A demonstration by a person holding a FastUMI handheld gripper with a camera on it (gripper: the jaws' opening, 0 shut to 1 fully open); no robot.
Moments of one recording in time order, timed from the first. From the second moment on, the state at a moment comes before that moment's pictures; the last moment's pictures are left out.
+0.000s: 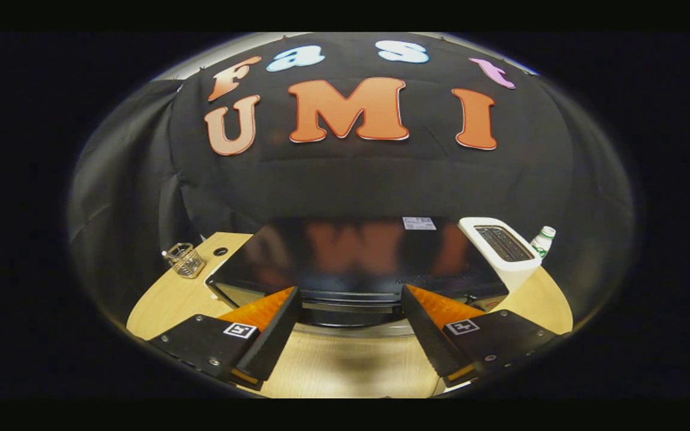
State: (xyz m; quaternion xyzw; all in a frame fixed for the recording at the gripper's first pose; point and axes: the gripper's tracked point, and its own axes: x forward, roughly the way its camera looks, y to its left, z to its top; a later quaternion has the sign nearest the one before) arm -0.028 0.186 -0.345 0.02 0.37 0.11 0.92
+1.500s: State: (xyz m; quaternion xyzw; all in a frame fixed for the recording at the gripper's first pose) arm -0.191 0.178 -0.371 0.08 0.55 0.20 0.81
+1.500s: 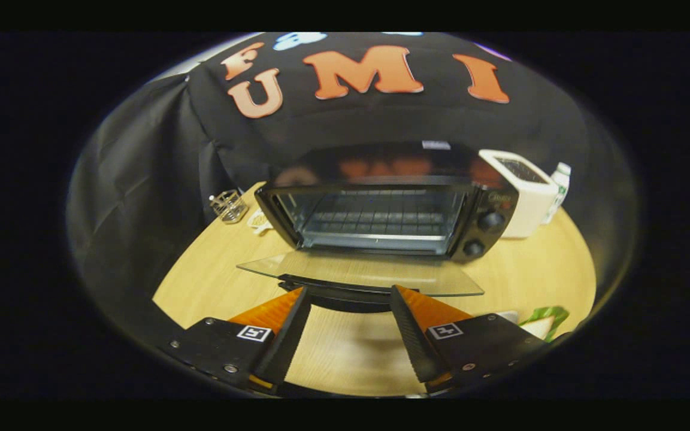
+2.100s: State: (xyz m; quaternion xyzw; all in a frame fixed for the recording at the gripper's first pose) arm -0.203 0.186 -0.453 0.05 0.61 0.18 0.77
